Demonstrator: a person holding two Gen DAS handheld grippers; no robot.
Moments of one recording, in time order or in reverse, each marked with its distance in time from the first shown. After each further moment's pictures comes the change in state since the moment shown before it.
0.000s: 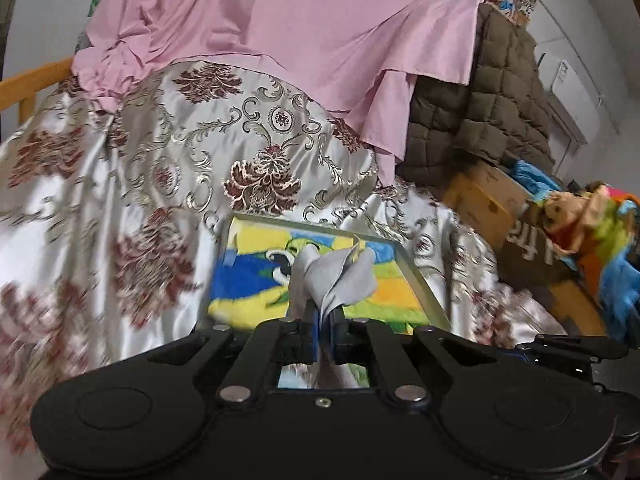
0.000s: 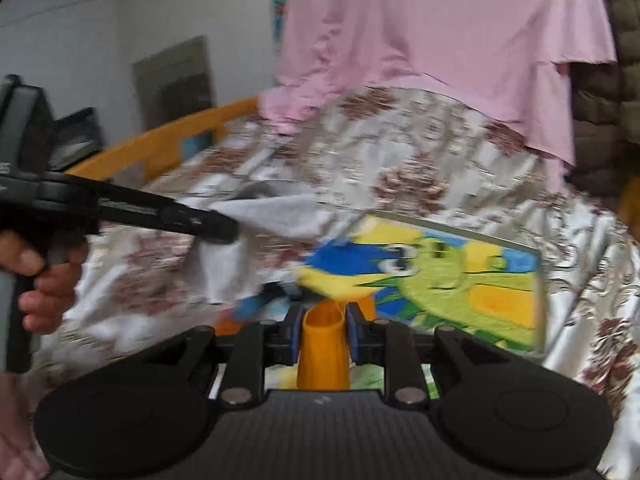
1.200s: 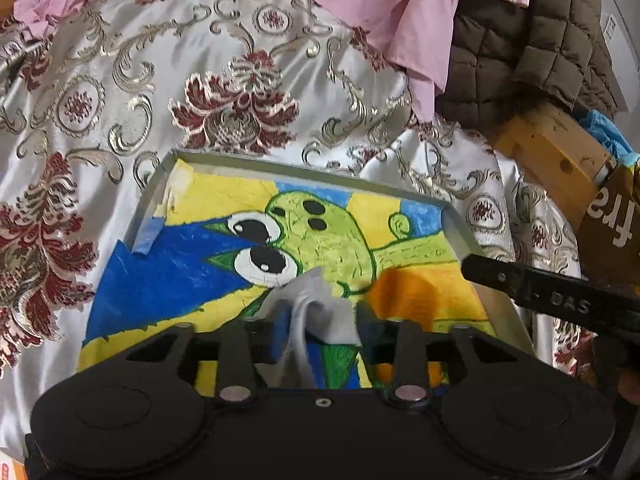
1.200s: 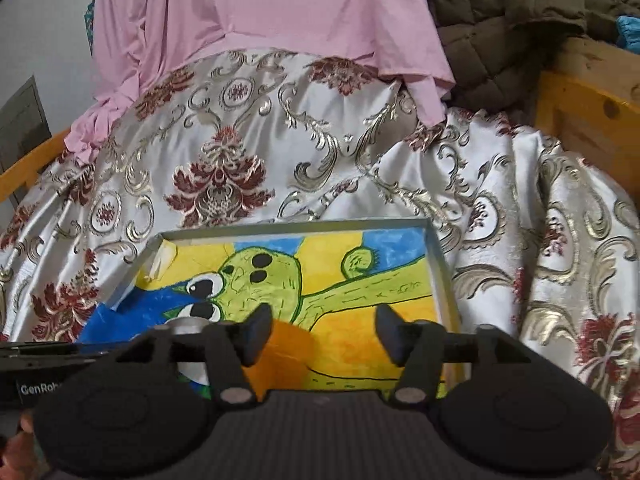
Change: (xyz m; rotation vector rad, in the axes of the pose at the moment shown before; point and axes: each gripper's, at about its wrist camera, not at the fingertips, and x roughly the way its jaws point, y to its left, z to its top) left arm 0.227 -0.002 0.001 -0.030 0.160 0.031; right arm 0.156 -0.177 0.007 0.311 0.017 -0.262
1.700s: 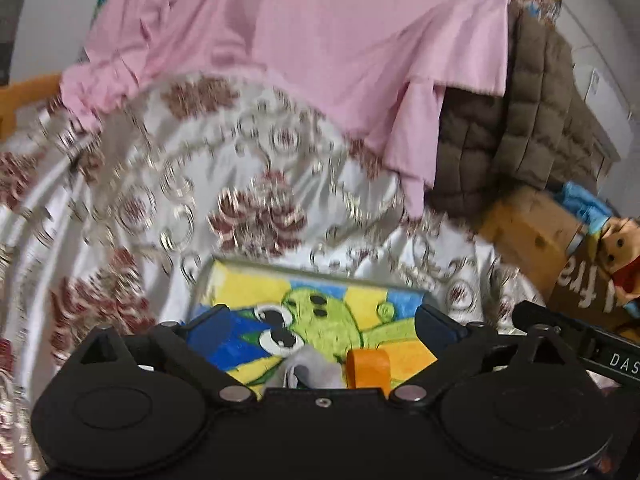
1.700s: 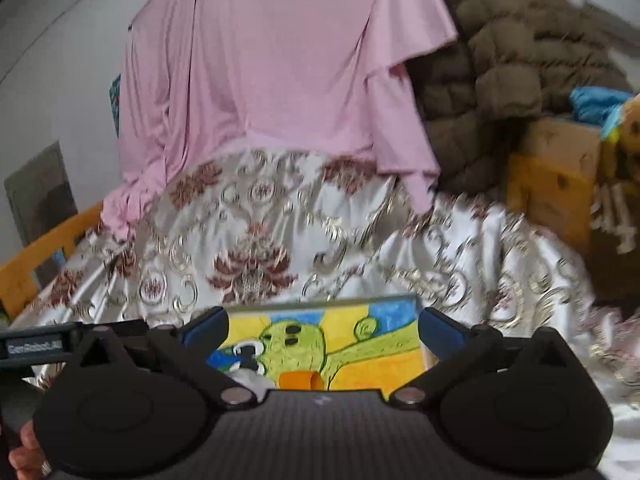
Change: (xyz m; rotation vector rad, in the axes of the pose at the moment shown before) left arm -0.124 -0.024 0.011 0.016 -0.269 0.053; right arm -0.122 0.013 0.002 0.032 -0.259 0.016
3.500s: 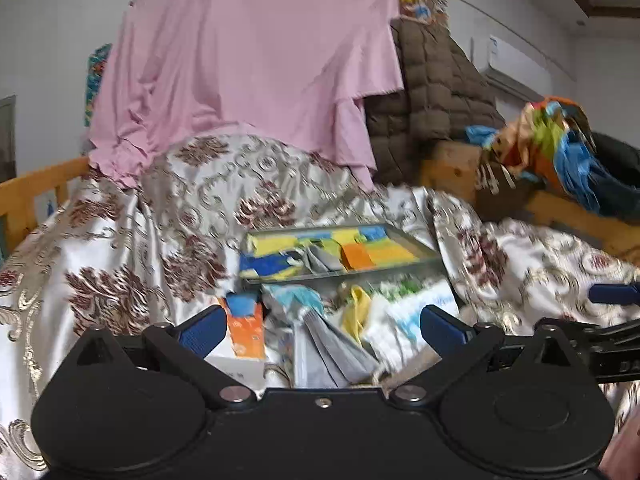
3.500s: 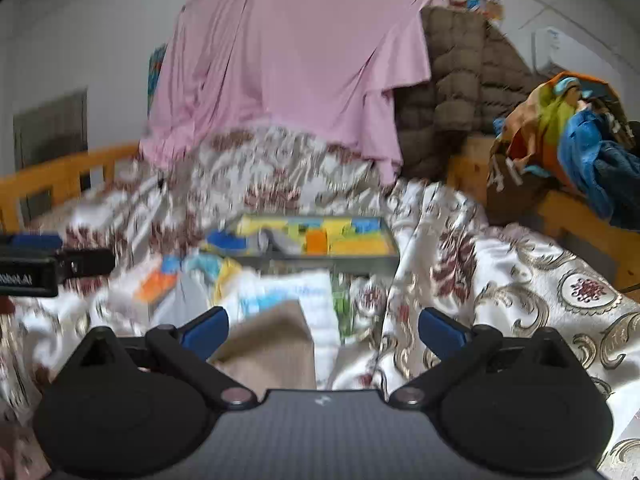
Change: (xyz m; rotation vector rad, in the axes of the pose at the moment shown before) left arm -0.266 0.020 -0.189 0.314 -0.107 -0.036; right arm -0.267 0.100 -0.202 -0.169 -0.008 -0.143
